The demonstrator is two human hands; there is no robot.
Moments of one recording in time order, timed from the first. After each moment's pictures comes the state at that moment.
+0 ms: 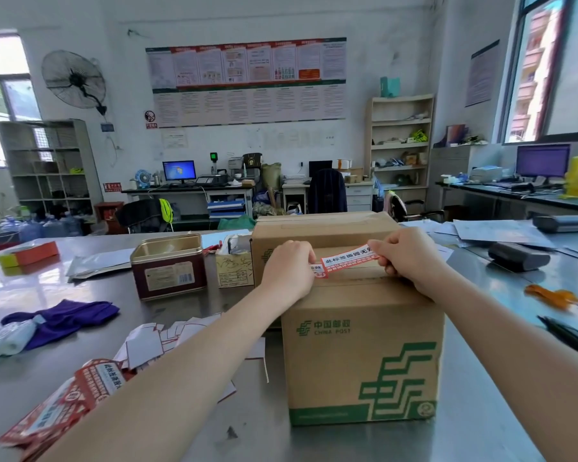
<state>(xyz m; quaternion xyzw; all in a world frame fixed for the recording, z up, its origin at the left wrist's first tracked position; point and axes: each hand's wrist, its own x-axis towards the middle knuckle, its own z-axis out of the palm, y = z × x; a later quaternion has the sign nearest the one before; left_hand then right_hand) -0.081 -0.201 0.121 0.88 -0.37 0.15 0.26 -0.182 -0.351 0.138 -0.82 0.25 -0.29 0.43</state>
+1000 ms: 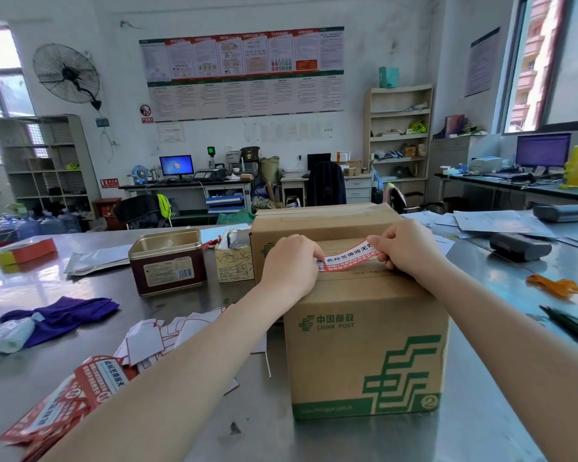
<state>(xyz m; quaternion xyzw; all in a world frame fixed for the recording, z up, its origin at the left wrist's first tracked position) -0.089 -0.197 0.120 0.87 -0.40 0.16 0.24 -0.175 -0.351 0.135 -0.86 0.26 -0.28 0.34</state>
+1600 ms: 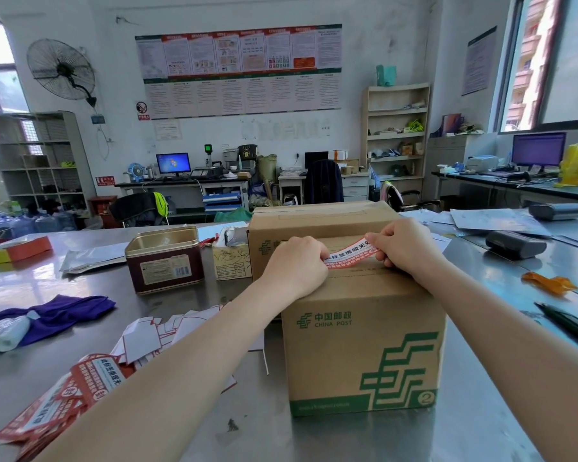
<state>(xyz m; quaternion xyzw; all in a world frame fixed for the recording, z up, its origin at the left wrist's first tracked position) -0.100 -0.197 0.128 0.87 -0.45 0.11 0.20 -0.178 -0.348 0.136 -0.86 0.26 -0.28 0.34</state>
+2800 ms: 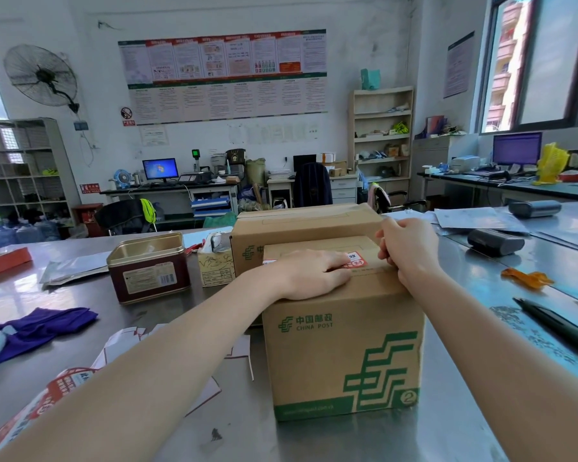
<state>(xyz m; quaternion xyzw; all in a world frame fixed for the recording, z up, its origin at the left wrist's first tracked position) -0.103 -0.219 0.135 0.82 -0.57 -0.01 0.06 -0.188 -0.355 0.131 -0.69 0.32 -0.43 0.48</state>
